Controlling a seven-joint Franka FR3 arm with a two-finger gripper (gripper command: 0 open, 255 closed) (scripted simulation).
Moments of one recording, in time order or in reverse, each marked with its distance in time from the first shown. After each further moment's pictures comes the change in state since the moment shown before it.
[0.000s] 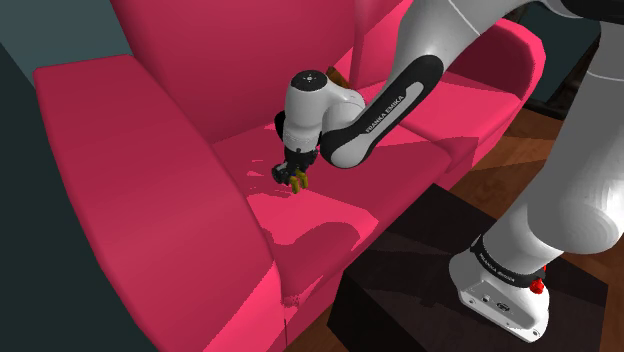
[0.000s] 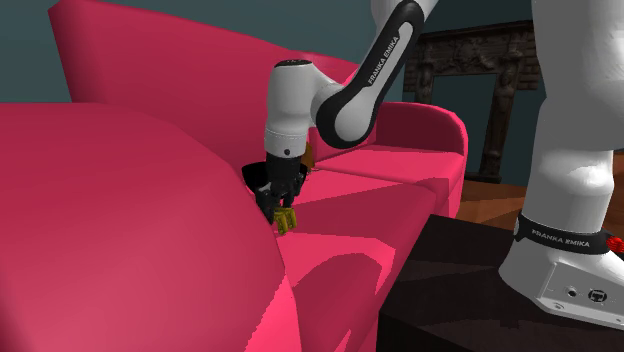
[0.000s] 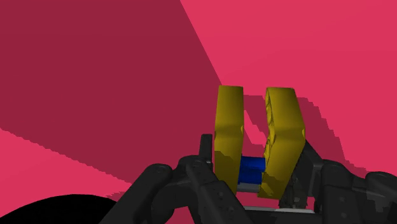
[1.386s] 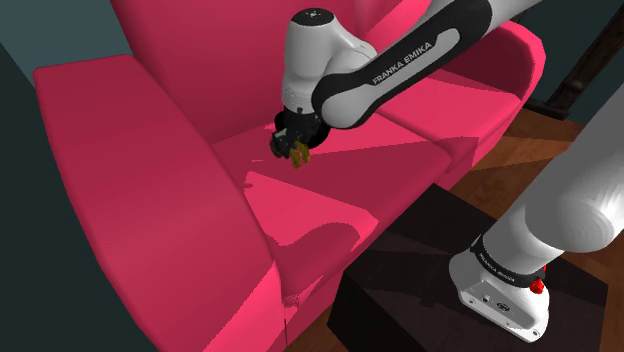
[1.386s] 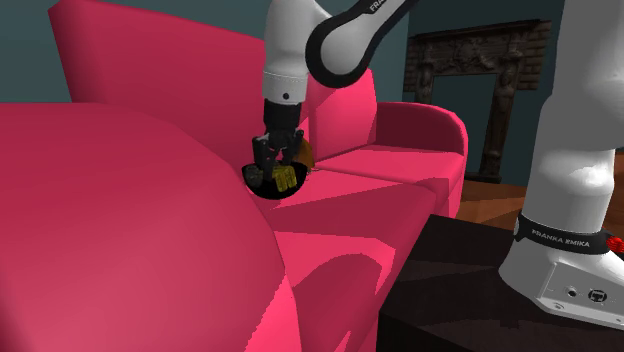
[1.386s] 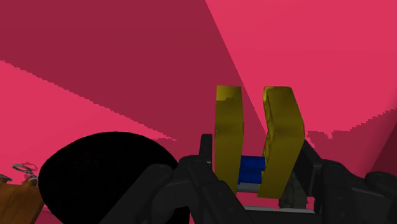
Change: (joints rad) arm -0.046 -0.228 0.081 0.025 0.268 -0.212 -0.221
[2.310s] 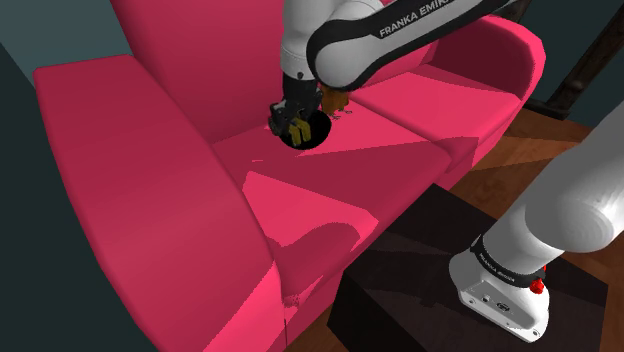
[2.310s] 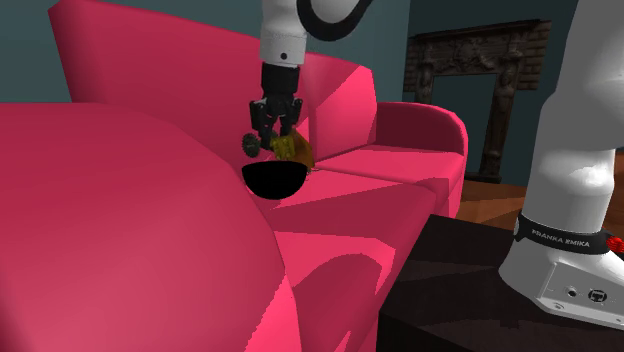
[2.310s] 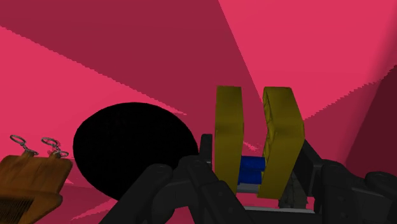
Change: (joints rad) arm -0.002 -0.094 -0.005 0.087 0.096 -0.163 -0.097
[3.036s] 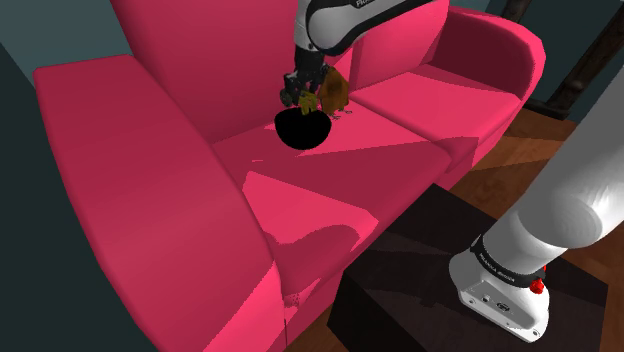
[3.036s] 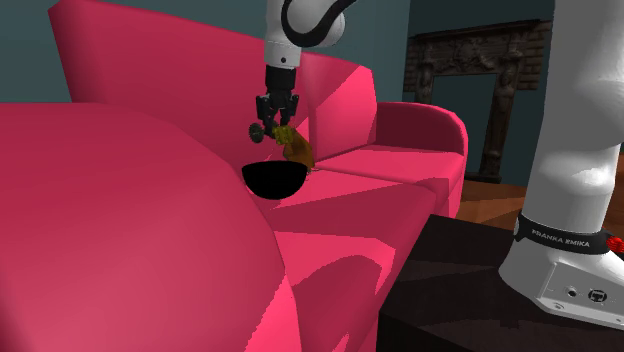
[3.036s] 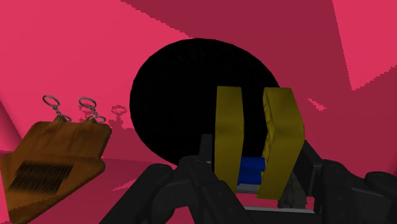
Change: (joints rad) arm -0.107 0.161 -0.108 0.214 -0.007 -0.034 -0.222
